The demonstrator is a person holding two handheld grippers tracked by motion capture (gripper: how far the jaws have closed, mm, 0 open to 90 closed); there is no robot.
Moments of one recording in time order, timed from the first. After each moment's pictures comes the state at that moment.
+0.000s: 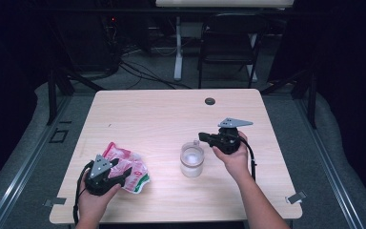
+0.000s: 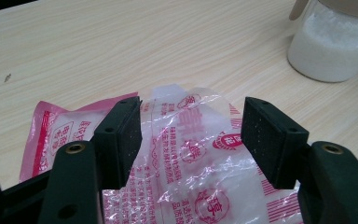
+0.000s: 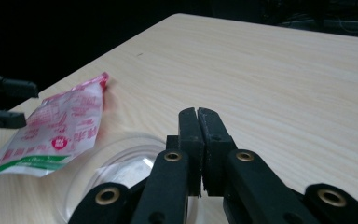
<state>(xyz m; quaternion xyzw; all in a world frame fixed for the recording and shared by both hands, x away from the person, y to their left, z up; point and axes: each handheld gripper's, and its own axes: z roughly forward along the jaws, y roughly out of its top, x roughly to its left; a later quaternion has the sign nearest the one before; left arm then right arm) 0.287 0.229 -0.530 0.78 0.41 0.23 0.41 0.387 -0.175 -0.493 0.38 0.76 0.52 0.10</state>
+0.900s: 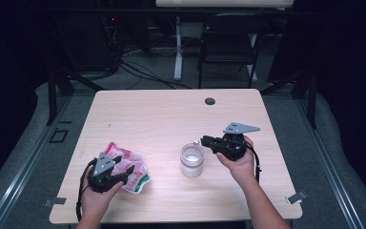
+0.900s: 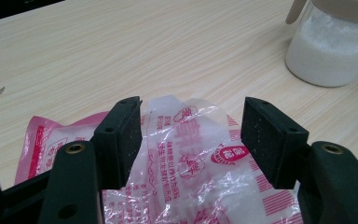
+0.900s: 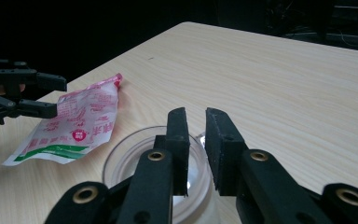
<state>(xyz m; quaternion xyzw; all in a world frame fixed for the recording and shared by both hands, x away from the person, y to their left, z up) 0.295 0.222 -0.530 0.79 0.40 0.24 0.41 0.362 -0.185 -0.483 0.36 0.76 0.54 0.11</state>
